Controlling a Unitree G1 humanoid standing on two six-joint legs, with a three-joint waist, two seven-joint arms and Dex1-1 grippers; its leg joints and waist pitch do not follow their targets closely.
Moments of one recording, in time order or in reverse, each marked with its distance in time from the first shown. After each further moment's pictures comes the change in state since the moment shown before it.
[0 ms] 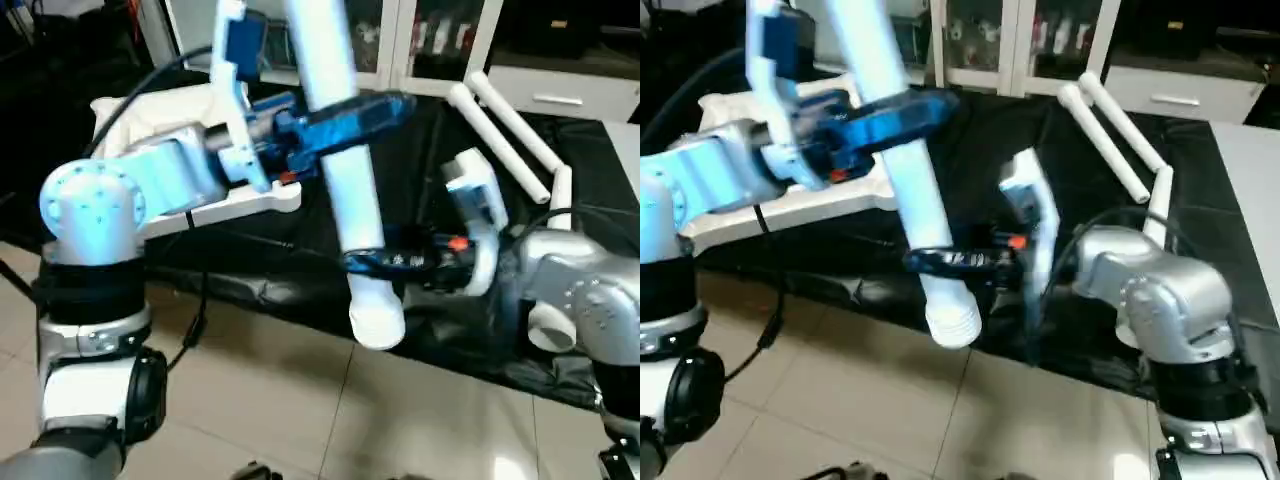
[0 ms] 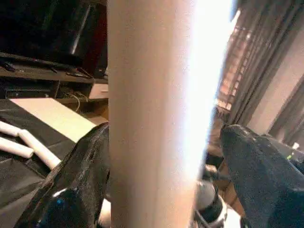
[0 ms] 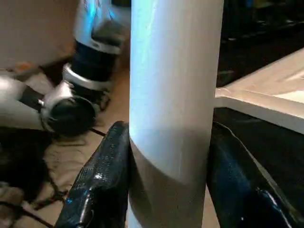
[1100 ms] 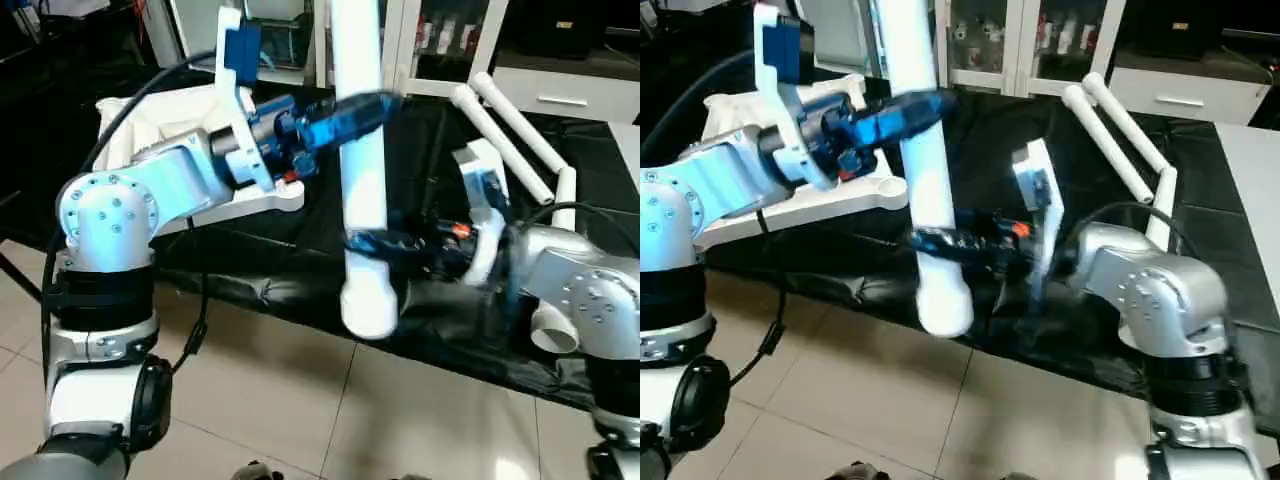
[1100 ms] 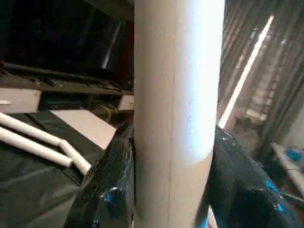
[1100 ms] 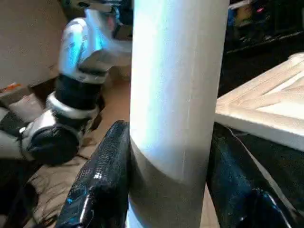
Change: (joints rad) left arm -0.004 -0.048 -0.030 0.008 0.127 -0.135 0.077; right arm -0.025 0.078 -0.014 0.045 -0.028 -0.049 -0.098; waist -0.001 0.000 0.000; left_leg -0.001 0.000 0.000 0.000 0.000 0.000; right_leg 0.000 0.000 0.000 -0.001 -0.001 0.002
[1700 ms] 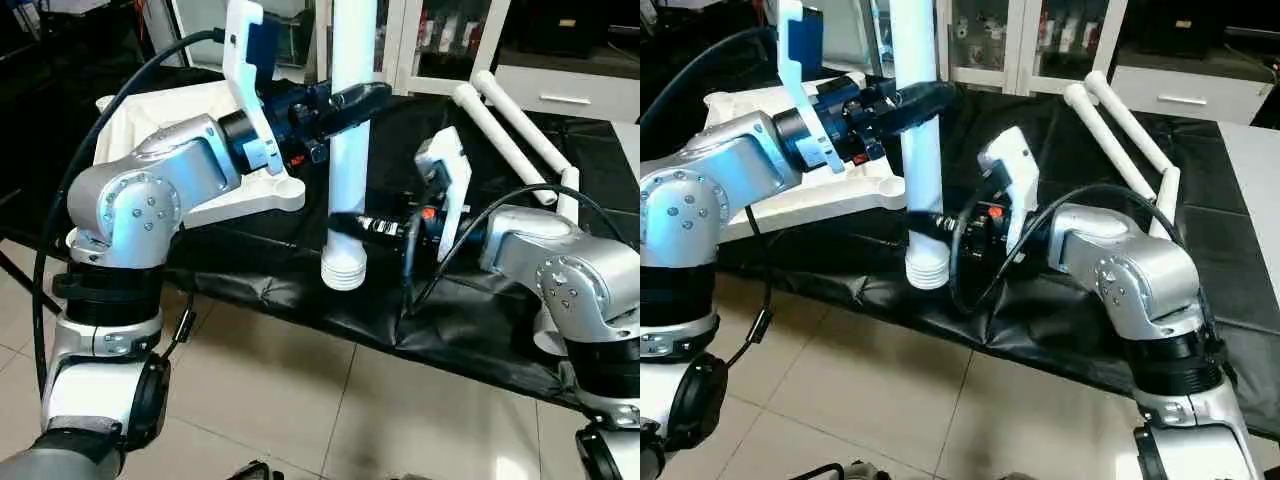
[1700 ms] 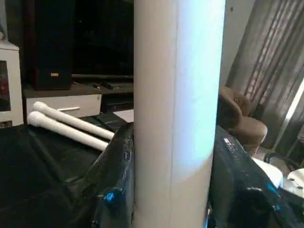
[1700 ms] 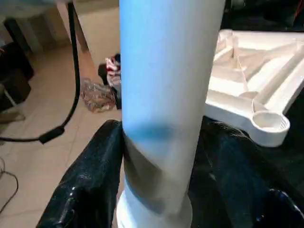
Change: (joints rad) left arm -0.006 0.019 -0.100 0.018 0.231 -0.167 0.017; right arm -0.085 -0.028 0.117 0.015 -0.206 0.021 -0.190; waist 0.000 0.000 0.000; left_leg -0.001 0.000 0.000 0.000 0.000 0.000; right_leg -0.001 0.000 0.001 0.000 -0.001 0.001
